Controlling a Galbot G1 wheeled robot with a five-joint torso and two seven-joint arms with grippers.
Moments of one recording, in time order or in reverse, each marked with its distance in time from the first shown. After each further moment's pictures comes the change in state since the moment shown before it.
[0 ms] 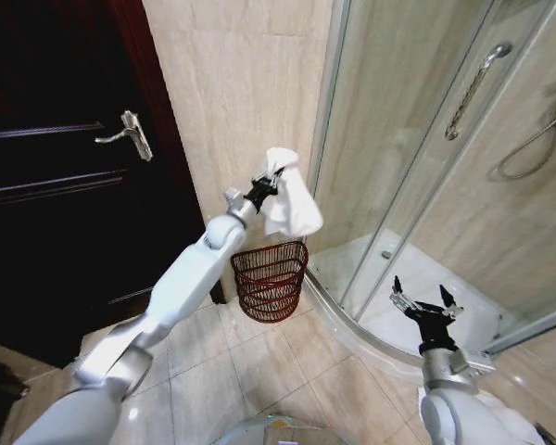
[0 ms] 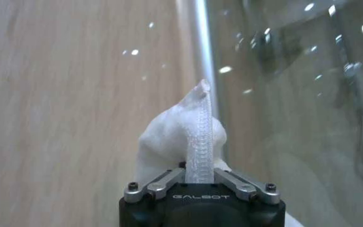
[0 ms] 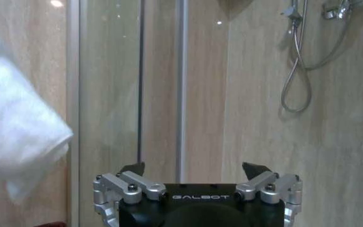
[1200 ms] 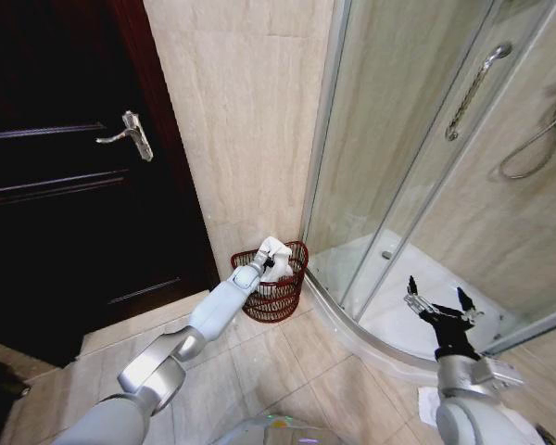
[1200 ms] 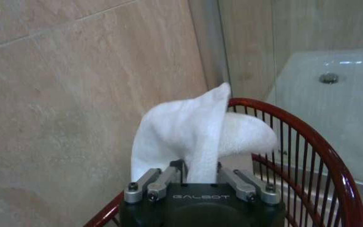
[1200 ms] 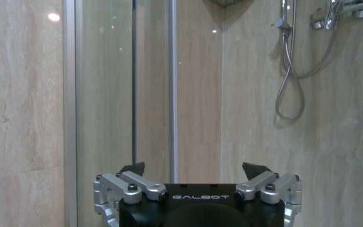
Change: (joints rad) left arm 0.131 -0.155 0.100 0.354 0.312 0.380 -0.028; right arm -0.041 -0.009 0.045 0.049 0.073 0.019 -0.003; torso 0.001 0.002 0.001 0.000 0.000
